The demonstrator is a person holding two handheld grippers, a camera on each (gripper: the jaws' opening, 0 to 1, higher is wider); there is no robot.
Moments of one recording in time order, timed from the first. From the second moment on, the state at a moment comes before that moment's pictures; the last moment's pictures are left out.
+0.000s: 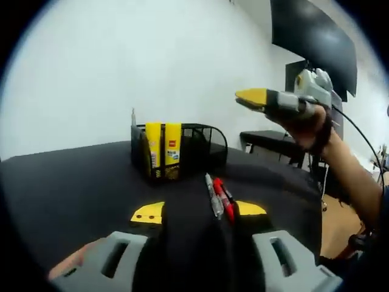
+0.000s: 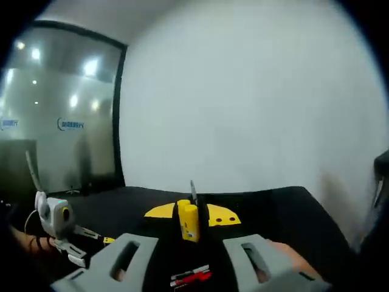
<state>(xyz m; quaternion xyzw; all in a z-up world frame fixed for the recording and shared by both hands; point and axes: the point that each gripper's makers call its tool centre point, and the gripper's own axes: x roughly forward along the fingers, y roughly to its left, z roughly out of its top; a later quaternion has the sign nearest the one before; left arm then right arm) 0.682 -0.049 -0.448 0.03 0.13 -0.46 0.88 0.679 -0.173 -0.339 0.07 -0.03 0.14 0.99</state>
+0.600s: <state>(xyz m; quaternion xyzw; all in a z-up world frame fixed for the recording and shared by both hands) 0.684 -0.083 -0.472 0.11 0.17 -0.46 0.86 0.652 -0.185 -0.391 0.09 0.00 0.13 0.99</state>
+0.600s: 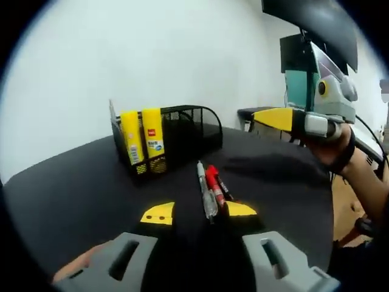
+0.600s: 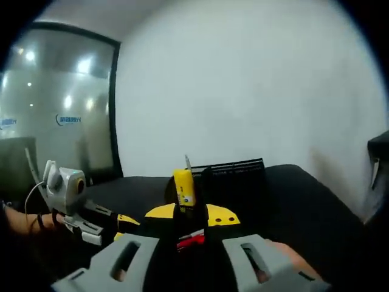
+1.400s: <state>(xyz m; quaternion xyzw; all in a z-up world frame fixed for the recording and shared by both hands) 0.695 -0.101 -0.492 0.15 0.18 -0.45 0.86 0.649 -0.188 -0.410 0.11 0.00 0.13 0.98</state>
